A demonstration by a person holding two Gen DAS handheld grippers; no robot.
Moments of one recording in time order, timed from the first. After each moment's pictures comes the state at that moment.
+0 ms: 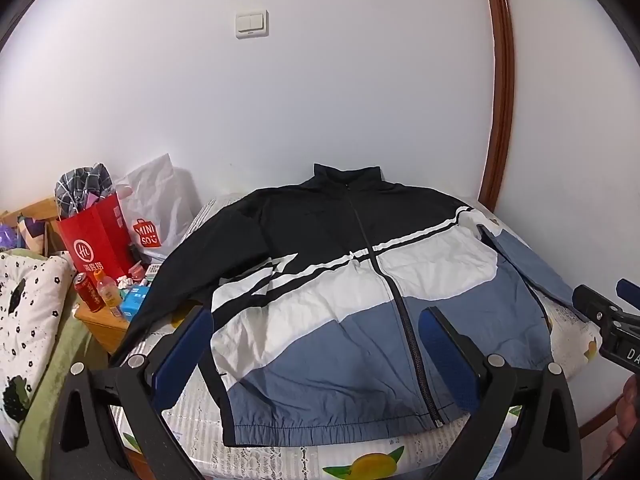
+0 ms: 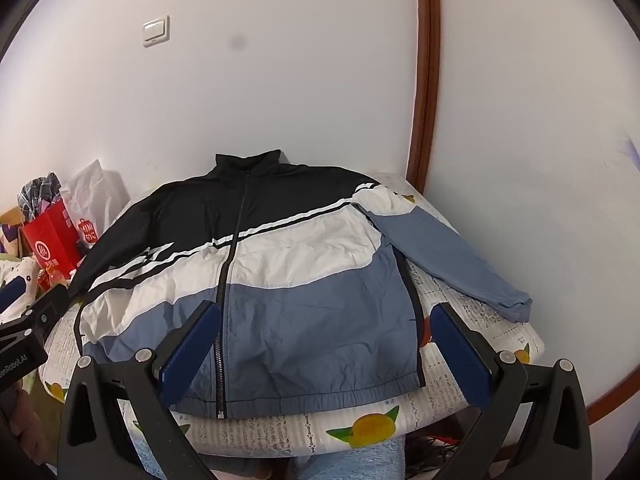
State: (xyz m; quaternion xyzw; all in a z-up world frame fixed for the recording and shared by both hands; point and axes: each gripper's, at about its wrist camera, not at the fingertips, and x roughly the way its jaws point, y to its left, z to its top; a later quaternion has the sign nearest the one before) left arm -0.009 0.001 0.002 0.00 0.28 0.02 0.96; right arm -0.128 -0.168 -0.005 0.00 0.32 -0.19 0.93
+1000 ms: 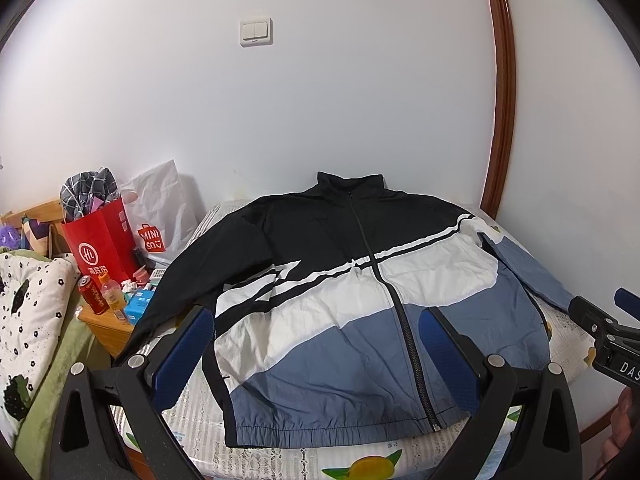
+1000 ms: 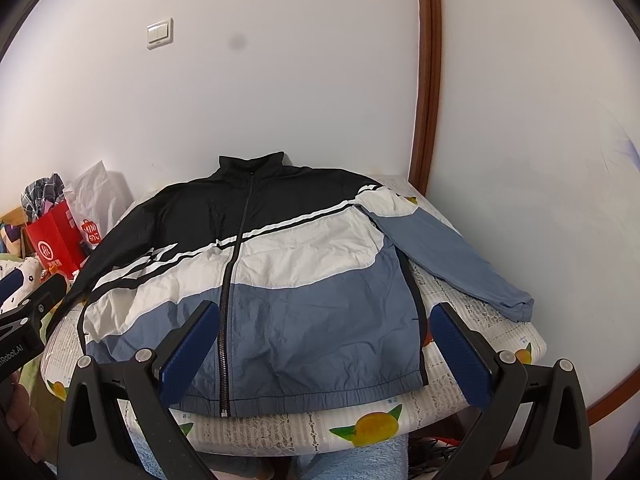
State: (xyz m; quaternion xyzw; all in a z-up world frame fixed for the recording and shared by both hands) left arm -0.011 0.005 0.011 0.00 0.27 0.02 0.96; right arm -0.131 -0.164 -0.008 0.00 0.31 -0.19 0.93
